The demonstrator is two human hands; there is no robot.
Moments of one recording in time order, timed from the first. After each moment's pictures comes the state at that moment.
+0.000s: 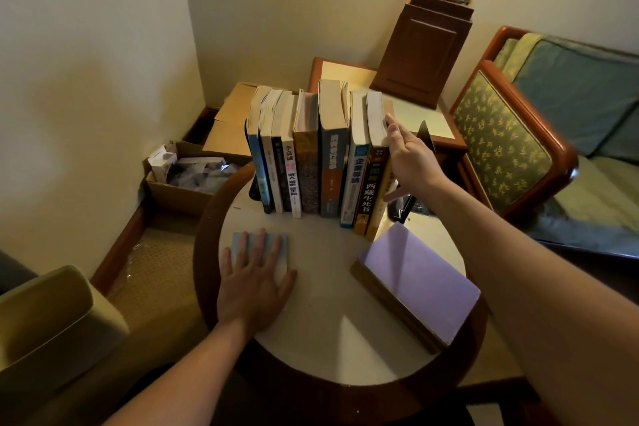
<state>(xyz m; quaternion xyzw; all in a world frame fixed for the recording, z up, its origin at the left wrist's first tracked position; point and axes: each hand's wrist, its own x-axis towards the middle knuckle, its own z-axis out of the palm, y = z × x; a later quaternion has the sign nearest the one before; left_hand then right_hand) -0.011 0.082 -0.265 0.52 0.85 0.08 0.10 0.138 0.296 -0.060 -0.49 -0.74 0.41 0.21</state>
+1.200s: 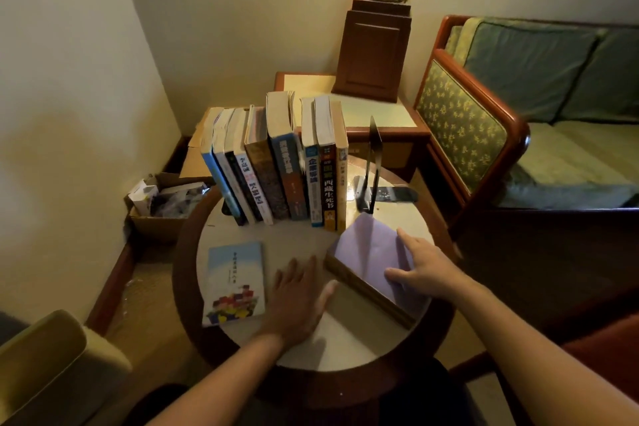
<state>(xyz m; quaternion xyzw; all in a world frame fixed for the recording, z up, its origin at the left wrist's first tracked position) 0.081 0.105 -0.247 0.59 0.76 0.17 0.23 0.293 0.241 -0.169 -0.55 -0.80 0.25 -0.04</state>
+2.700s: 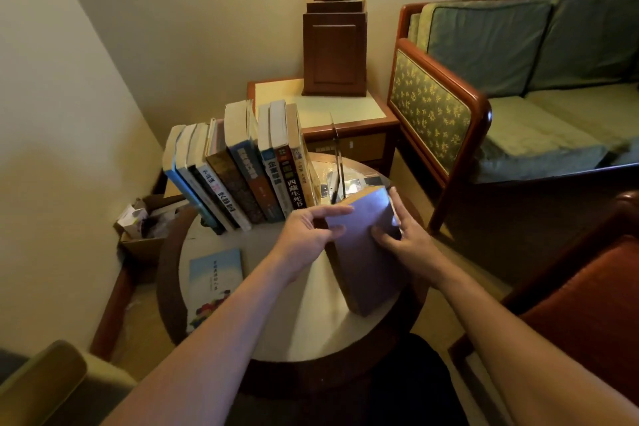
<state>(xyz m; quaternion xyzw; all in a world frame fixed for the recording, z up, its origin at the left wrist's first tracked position) 0.133 0.165 -0.124 0.46 0.57 0.48 0.48 0.334 0.237 -0.163 -0.48 -0.68 0.49 0.25</state>
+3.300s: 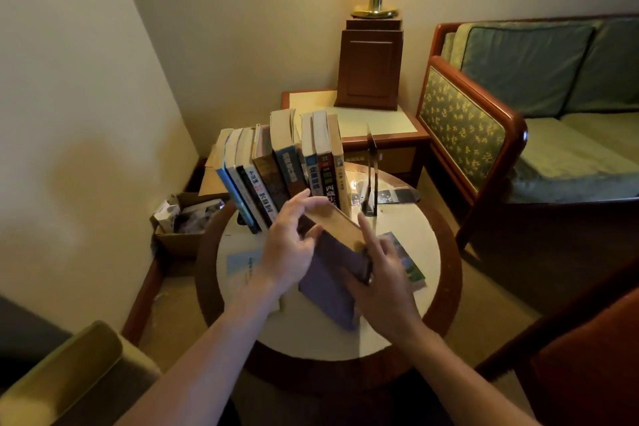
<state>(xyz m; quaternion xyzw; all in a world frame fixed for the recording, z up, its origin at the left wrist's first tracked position) 0.072 0.113 -0.120 0.54 0.66 0.48 0.20 0.251 0.137 -0.159 -0.40 -0.79 0.29 0.36</state>
